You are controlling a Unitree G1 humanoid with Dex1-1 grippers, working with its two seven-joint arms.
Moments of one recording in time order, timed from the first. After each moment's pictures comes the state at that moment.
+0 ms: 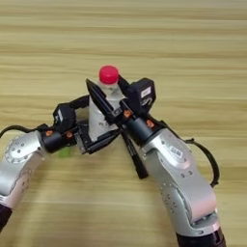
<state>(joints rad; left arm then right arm) -0.20 0.13 -0.29 0.09 -0.28 -0.17 -0.82 -0.05 -0.17 0.17 -0.59 0.44 0.31 0.32</state>
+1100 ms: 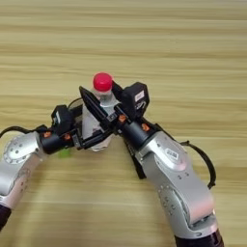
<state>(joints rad) -0.20 0.14 -0.27 0.10 -0.29 -0.18 -0.87 -0.04 -0.17 0.19 -0.59 0.44 0.33 0.35</state>
